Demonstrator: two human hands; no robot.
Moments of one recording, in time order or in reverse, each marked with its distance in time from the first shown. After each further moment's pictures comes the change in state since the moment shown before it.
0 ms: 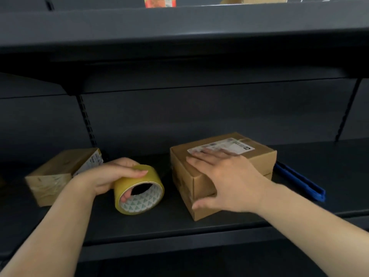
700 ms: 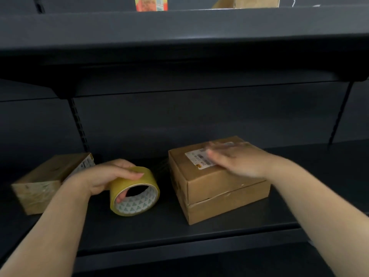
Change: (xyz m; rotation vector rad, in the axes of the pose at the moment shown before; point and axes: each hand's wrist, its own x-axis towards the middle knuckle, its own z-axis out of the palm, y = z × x) left_hand 0.013 0.010 0.000 0.075 0.063 -0.073; right_hand 0.018 0.060 -0.007 0.403 -0.190 0.293
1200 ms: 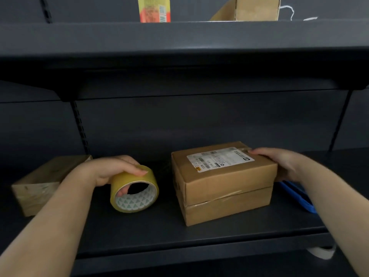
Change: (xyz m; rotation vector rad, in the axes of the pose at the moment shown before) left_hand 0.011 0.017 -0.008 0.096 -0.017 -0.057; right_hand -0.006 0.084 -0.010 1.062 0.108 0.580
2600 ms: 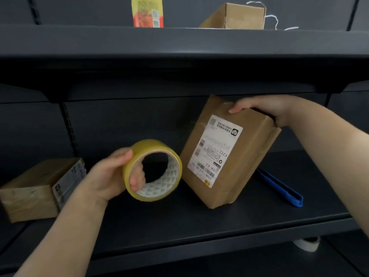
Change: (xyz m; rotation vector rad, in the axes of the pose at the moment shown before) left_hand -0.007 0.005 0.039 -0.741 -0.378 0.696; right_hand -0.046 -0.100 -0.007 -0.332 -0.071 -0.249
